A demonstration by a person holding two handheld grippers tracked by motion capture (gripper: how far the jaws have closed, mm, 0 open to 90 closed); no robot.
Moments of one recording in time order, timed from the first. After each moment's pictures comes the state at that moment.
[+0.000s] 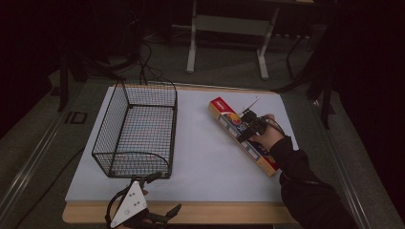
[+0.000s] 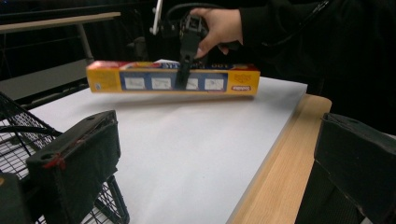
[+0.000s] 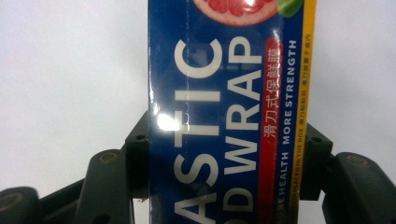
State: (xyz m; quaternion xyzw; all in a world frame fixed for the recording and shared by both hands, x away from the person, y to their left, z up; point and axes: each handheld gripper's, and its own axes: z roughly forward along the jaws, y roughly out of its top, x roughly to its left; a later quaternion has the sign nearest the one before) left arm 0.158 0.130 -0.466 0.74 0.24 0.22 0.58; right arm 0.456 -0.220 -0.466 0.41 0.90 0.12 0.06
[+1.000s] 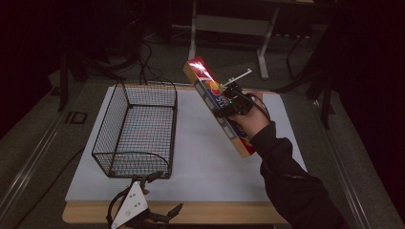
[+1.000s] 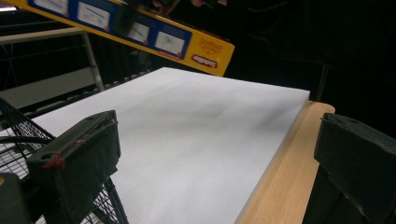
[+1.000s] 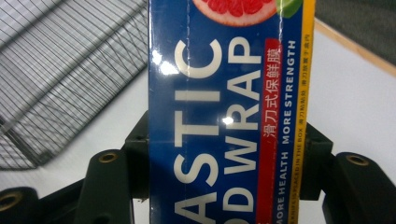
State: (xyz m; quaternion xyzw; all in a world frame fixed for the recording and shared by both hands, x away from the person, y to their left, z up) left arm 0.157 0.128 -0.466 0.73 0.23 0.23 0.60; right arm 0.428 -0.139 -0.352 0.38 0.87 0.27 0.13
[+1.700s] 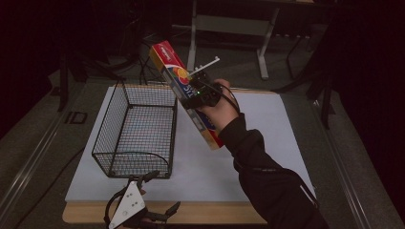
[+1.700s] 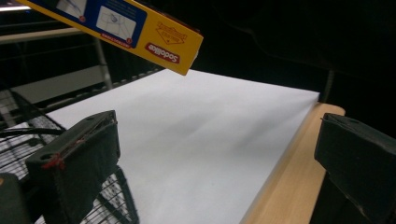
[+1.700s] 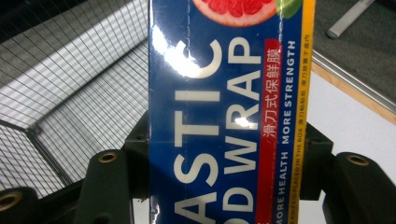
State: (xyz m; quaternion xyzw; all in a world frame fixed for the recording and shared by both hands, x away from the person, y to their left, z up) left arm 0.155 0.132 -0.466 0.73 0.25 0.25 0.59; right arm 0.417 -0.050 -0.320 0.35 0.87 0.32 0.14
